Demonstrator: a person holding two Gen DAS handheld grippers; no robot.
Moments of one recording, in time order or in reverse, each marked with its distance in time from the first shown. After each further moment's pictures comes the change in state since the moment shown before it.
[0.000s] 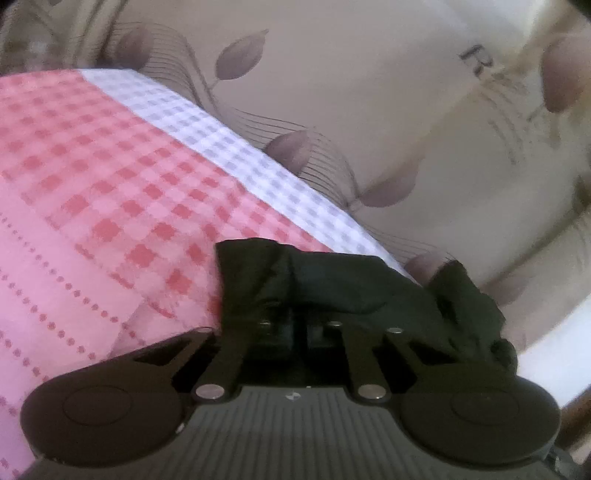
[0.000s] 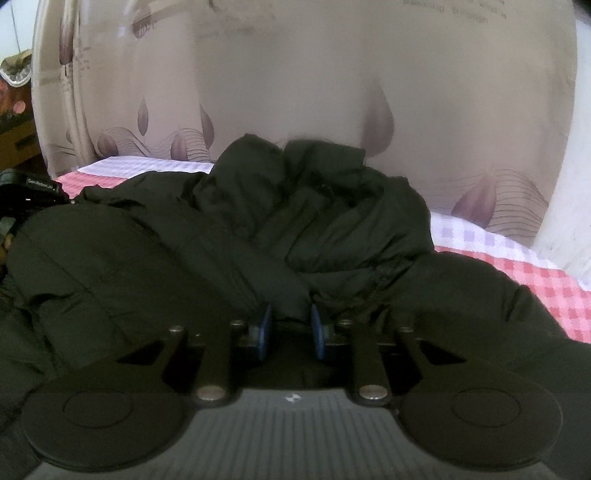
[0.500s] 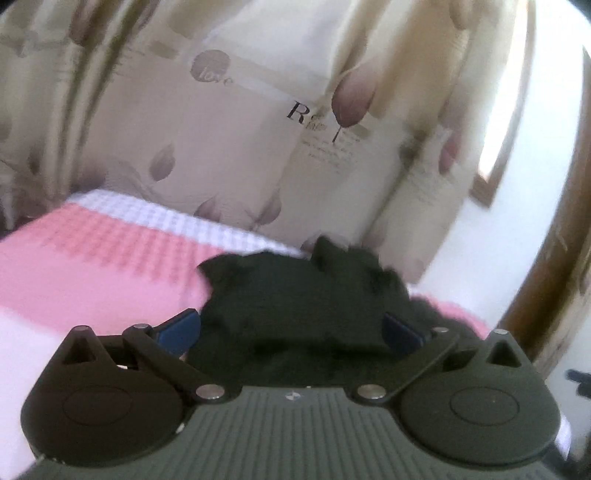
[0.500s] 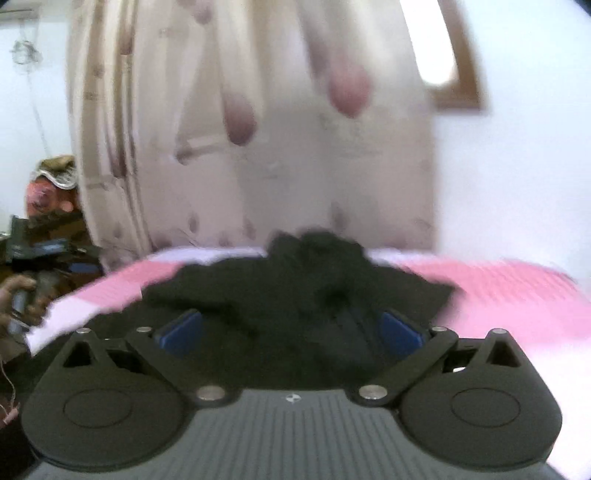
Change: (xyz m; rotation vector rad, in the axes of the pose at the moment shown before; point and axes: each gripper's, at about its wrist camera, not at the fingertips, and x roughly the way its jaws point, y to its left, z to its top) left arm -0.281 -0.021 -0.063 0.383 -0.094 -0.199; right arm -0.344 0.042 -0.117 0.188 -0.255 -0.022
